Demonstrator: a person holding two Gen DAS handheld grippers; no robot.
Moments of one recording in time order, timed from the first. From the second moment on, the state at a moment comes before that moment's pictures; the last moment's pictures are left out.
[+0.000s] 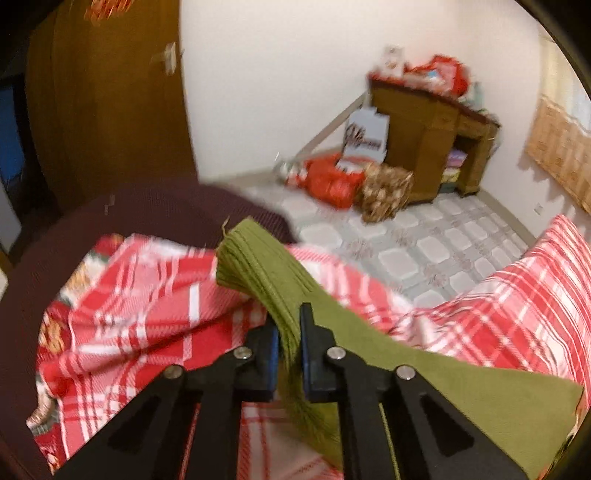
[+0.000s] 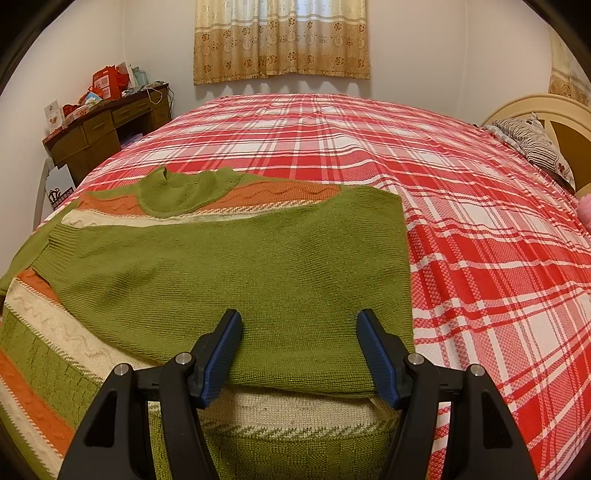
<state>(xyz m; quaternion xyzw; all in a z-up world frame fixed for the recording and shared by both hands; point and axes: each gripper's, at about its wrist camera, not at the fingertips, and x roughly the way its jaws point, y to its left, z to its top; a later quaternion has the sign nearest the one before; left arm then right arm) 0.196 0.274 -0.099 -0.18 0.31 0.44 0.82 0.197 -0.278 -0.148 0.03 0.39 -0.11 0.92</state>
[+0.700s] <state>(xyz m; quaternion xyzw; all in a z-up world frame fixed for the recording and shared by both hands) 0.221 0.030 -0.086 0.05 0.28 0.17 0.94 0.196 -0.278 -0.149 0.03 0.38 -0.11 0.92</state>
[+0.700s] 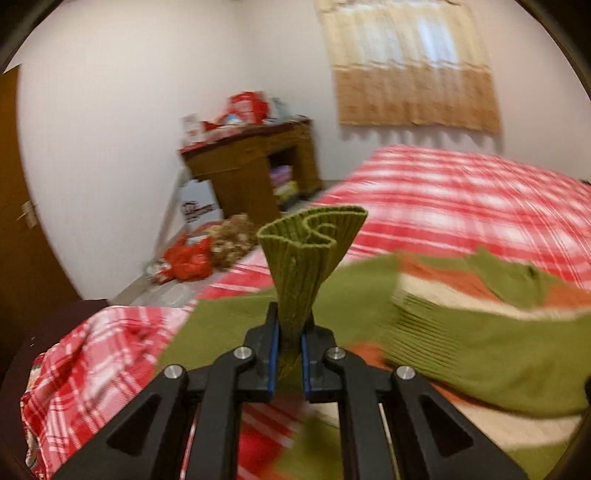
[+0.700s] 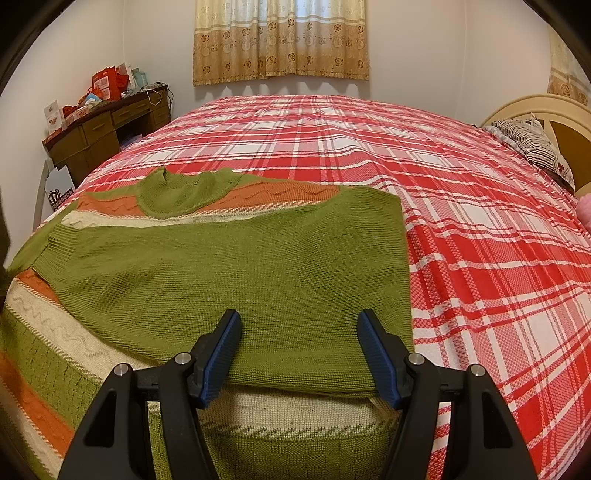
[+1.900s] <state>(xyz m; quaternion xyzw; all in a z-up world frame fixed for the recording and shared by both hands) 0.177 0.055 -0.105 0.00 0.33 0.10 0.94 0.195 -0.236 -0.103 0.11 0.34 -0.03 0.93</state>
